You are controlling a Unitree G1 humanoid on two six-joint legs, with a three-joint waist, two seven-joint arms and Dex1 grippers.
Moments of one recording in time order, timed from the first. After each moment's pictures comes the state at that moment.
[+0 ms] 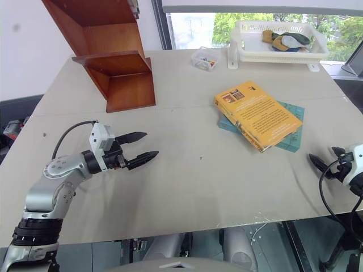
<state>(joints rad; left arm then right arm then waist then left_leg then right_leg) -0.14 0.65 0.14 -0.15 -0.46 0.36 -0.98 -0.18 -0.77 -0.44 0.72 0.32 -0.09 0.93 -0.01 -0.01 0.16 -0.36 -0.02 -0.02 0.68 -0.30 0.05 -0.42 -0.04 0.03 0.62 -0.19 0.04</state>
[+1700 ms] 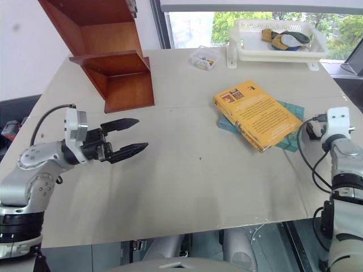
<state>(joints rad) -0.16 0.79 0.27 -0.25 -0.65 0.39 -1.12 -0.71 -0.68 -0.25 1.09 0.04 -0.07 0.30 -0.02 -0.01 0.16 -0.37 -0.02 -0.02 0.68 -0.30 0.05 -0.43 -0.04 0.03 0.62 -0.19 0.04</state>
